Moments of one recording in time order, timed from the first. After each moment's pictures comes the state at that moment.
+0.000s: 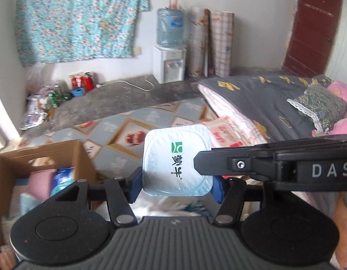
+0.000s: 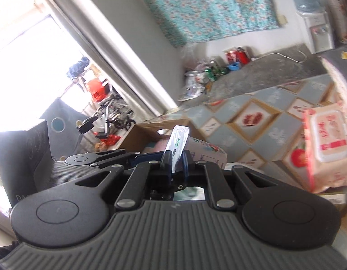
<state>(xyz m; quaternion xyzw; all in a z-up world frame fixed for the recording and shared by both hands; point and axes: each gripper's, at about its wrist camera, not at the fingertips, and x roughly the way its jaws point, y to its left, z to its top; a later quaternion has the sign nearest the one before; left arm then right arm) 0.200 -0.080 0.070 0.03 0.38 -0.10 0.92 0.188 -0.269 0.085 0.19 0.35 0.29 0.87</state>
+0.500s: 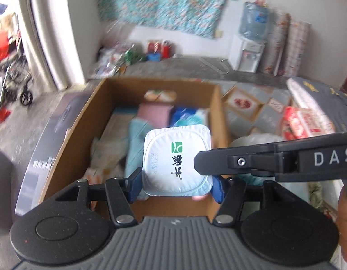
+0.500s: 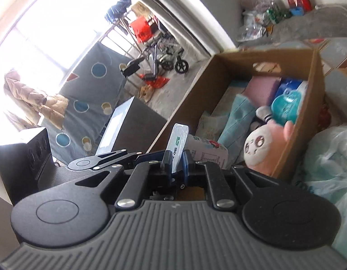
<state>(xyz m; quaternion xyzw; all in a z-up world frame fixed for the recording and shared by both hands) 0.113 0.122 0.048 -0.05 0.44 0.07 0.89 0.197 -0.028 0.057 0.16 0.47 0.42 0.76</state>
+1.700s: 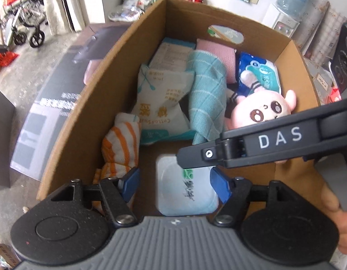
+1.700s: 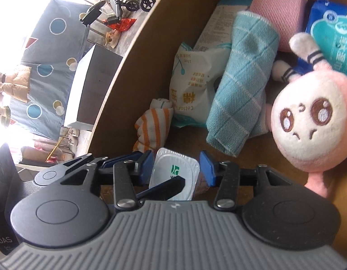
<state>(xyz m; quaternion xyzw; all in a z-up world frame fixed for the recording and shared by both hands) 0.108 0.217 -0.033 -0.11 0.53 0.10 0.84 0.233 0.094 -0.055 0.10 0.61 0.36 0.70</state>
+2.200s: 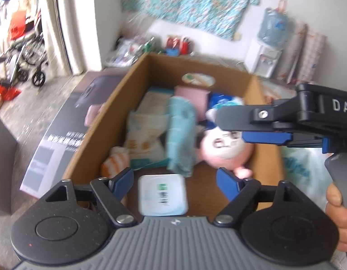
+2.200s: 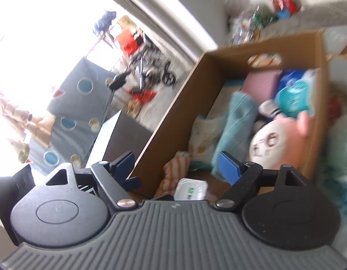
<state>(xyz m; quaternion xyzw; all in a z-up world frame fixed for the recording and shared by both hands) 0.066 0.171 0.025 -0.08 0.42 0.08 0.90 0.175 -0.005 0.020 0.19 0.42 0.37 0.81</state>
